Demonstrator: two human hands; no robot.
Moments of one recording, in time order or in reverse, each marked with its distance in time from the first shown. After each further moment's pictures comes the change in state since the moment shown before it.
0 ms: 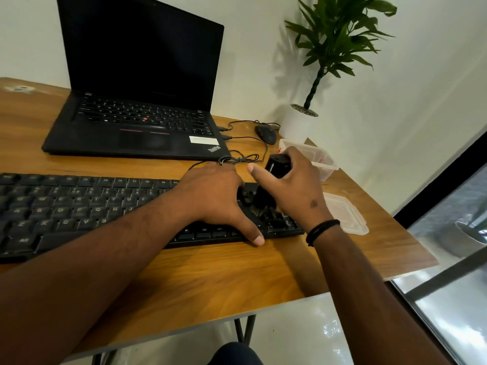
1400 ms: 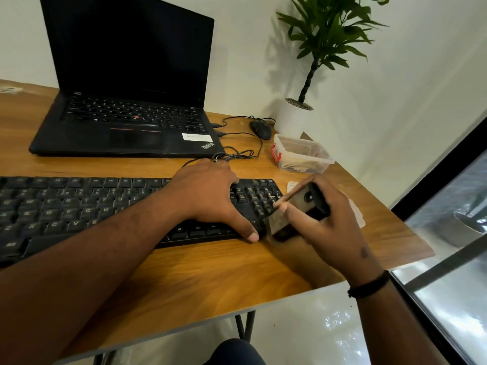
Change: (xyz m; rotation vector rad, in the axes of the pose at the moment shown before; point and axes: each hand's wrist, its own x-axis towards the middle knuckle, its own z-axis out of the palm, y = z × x) left_hand 0.000 0.003 -0.004 0.033 -0.069 0.004; right_hand -0.063 0.024 -0.050 0.248 -0.138 -0.108
